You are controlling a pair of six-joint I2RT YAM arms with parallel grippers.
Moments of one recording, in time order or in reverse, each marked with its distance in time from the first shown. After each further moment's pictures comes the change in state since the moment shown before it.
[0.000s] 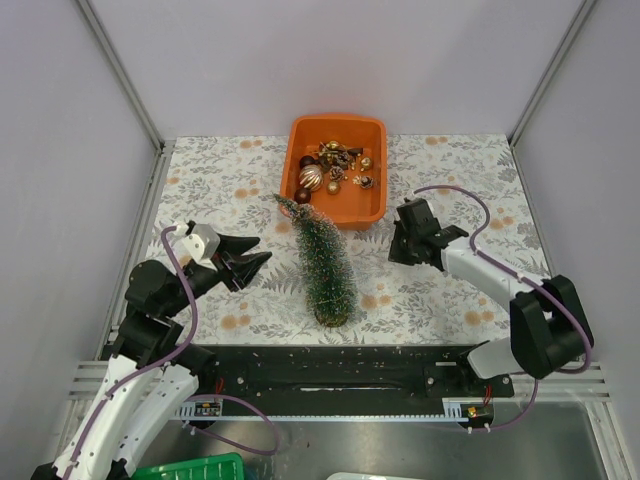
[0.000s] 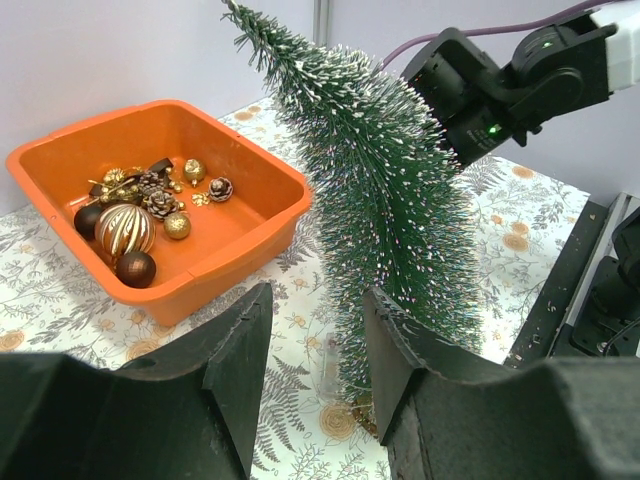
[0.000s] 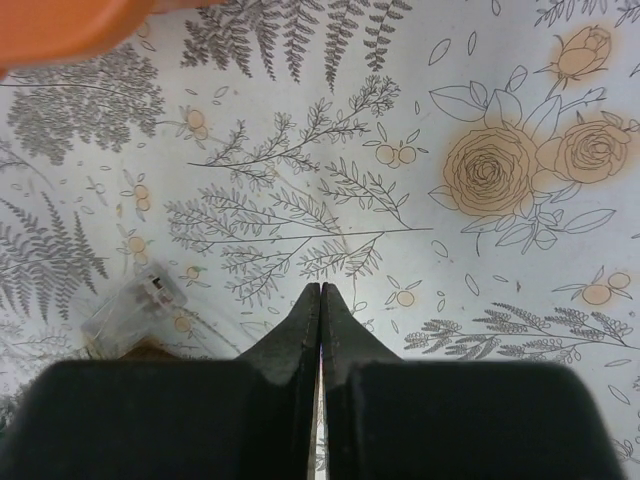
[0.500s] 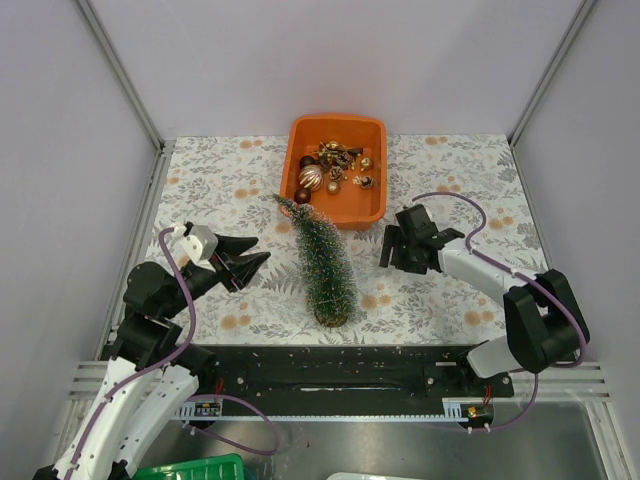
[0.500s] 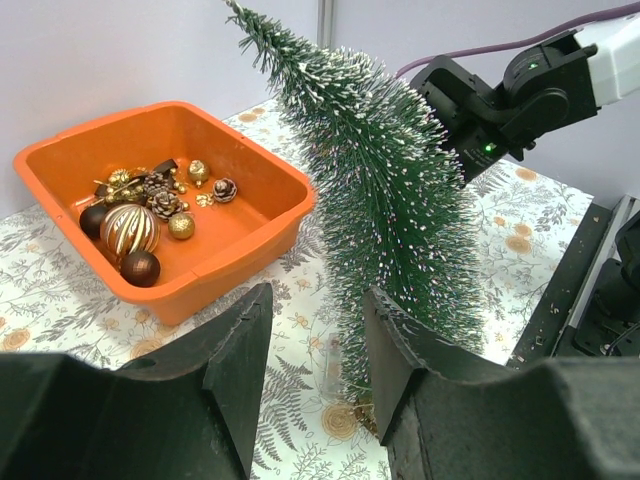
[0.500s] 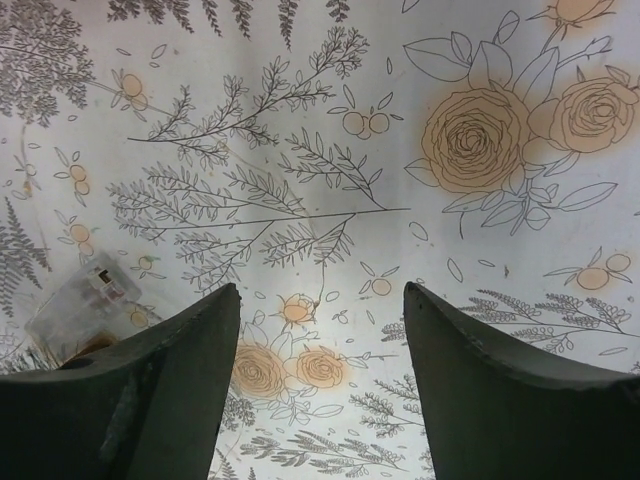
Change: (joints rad) left arm 0.006 -0.016 0.000 -0.005 -0.002 0.000; right arm -0.002 -0.007 -0.032 -0.026 -0.004 -0.007
